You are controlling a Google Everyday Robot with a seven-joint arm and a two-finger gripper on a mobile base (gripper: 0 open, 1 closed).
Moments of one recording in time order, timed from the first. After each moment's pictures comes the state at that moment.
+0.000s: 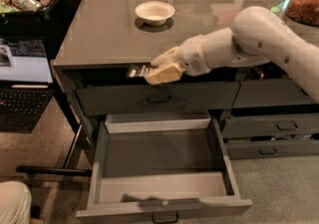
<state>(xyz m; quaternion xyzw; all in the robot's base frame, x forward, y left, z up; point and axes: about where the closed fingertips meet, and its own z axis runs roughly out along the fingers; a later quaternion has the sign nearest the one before) 0.600 -0.006 0.858 -0.52 0.69 0.29 0.41</state>
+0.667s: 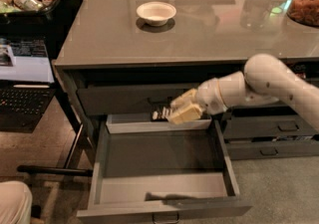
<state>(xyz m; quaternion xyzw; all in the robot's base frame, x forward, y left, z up) 0.563 -0.066 0.733 -0.52 0.71 0.33 0.34</state>
